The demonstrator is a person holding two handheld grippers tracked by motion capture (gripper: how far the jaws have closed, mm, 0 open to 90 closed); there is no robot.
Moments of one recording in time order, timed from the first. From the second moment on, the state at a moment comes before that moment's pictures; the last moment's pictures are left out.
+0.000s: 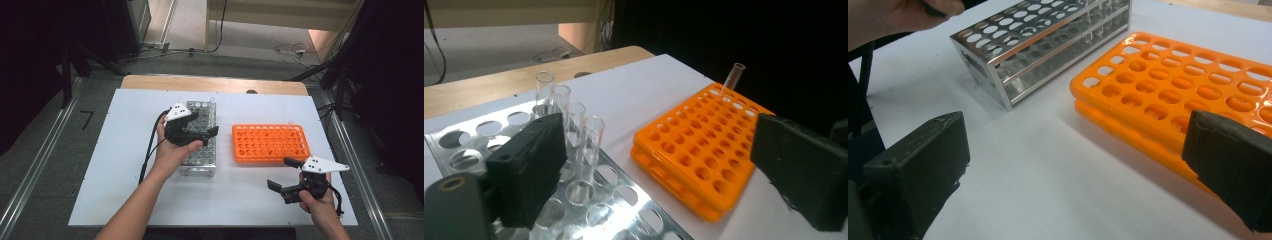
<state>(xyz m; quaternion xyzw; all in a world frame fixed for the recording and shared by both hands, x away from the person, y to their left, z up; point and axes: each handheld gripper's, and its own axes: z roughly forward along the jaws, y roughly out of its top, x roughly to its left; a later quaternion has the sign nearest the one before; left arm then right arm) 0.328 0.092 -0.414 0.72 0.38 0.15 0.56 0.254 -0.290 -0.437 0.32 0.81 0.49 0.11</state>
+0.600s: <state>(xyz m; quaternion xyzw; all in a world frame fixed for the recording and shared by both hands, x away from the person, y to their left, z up) 0.266 0.120 -0.417 0.71 0.36 0.16 0.58 0.268 -0.293 -0.429 0.34 0.80 0.48 0.13</state>
